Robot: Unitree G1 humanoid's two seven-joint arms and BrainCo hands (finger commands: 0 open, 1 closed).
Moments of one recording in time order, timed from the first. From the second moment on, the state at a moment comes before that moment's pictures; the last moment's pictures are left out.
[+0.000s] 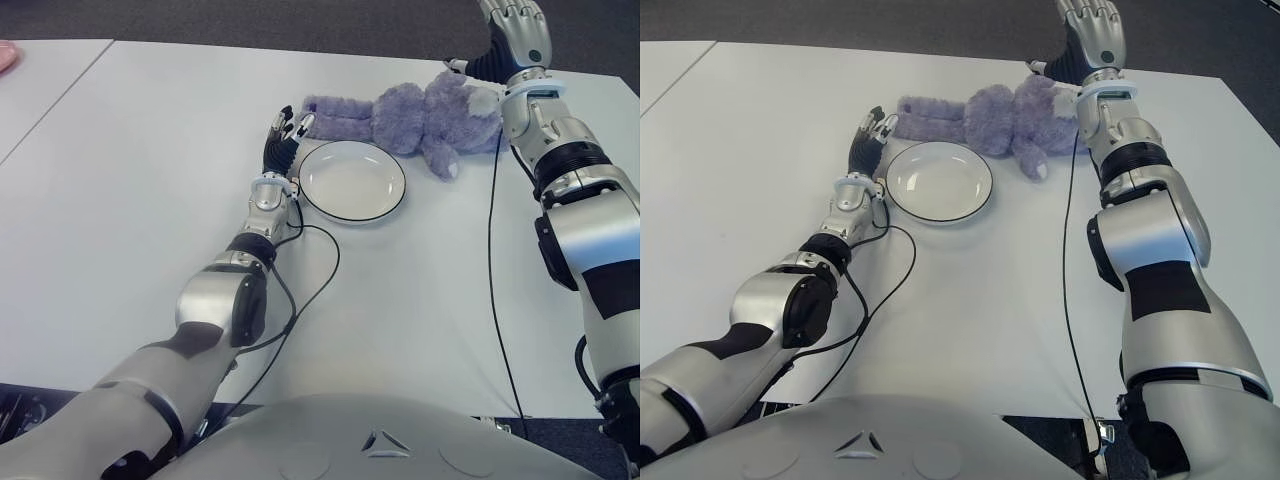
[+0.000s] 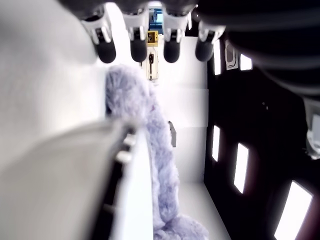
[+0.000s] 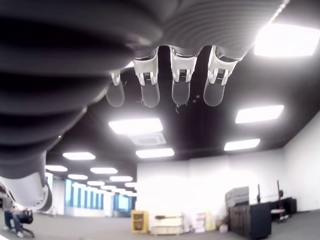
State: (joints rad) left arm -0.78 -0.08 0.26 1.24 0.14 -0.40 0.13; right arm -1.23 -0.53 0.51 1.37 -0.76 -0.35 -0.55
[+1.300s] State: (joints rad) left arm -0.78 -0.08 0.26 1.24 0.14 -0.40 0.13; right arm -1.13 -0.45 0.54 1.37 -0.76 -0.42 -0.51
